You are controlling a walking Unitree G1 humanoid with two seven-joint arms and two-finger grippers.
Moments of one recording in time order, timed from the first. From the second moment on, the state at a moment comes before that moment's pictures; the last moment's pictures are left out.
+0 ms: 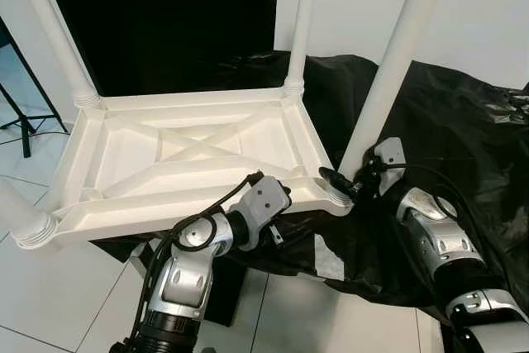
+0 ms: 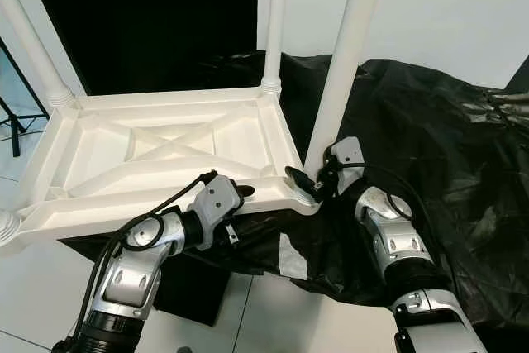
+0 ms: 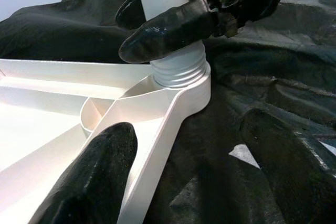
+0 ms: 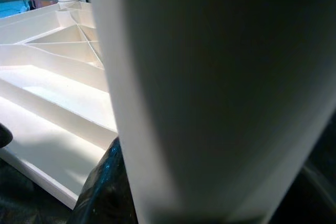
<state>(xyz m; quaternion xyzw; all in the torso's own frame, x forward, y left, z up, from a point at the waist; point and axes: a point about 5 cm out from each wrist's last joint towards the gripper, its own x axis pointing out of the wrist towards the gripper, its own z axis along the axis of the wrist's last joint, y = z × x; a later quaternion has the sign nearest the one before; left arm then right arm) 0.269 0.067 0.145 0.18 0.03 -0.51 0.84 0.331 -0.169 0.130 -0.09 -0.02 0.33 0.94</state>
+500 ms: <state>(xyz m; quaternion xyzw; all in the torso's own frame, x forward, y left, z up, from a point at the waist) 0.270 0.068 0.145 0.18 0.03 -0.51 0.84 0.319 -0.137 0.130 -0.04 -0.02 0.13 0.99</state>
